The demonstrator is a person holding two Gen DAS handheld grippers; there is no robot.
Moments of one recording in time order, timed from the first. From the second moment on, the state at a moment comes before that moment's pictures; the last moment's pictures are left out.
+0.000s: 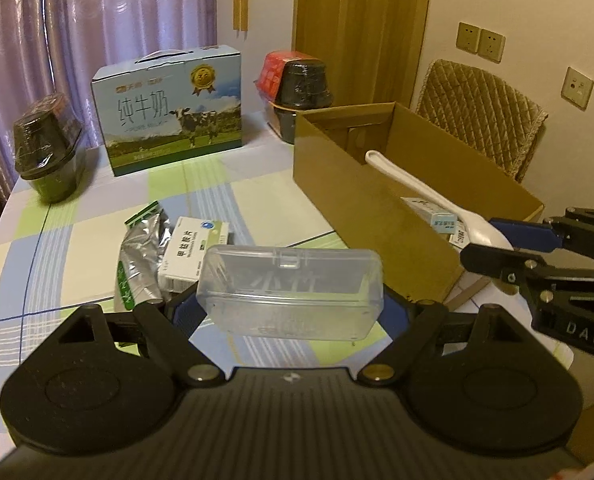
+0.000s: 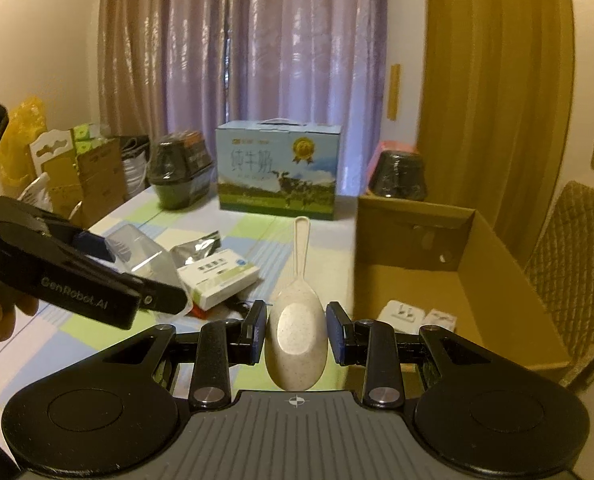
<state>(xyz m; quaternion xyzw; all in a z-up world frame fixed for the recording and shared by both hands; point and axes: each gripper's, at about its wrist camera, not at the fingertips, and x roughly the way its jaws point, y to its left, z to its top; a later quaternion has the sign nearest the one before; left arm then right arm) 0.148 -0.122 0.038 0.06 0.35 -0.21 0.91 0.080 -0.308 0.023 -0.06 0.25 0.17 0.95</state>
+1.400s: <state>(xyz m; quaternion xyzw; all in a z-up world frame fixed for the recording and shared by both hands) 0.203 -0.283 0.025 0.08 0.31 -0.34 0.89 0.149 -0.455 0.021 0.00 0.26 0.05 0.96</state>
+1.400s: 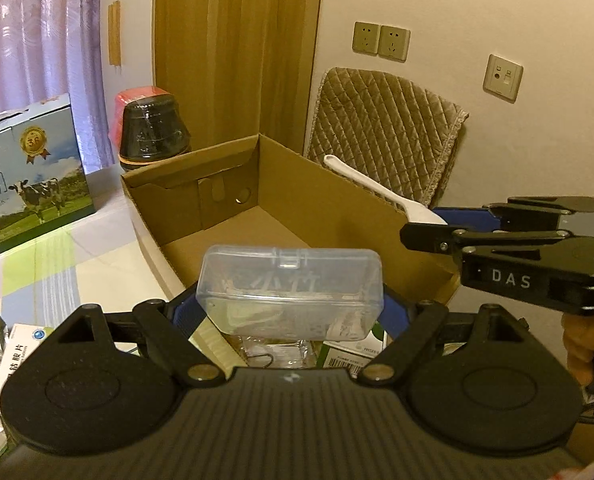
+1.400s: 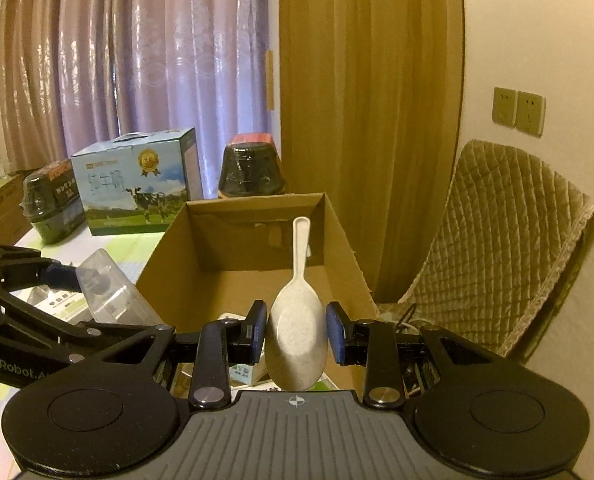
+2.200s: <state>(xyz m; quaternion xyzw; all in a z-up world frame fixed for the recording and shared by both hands) 0.214 -0.256 0.017 0.07 0.32 -0.31 0.89 0.149 -0.452 0.021 0.00 0.26 0.06 0.96</state>
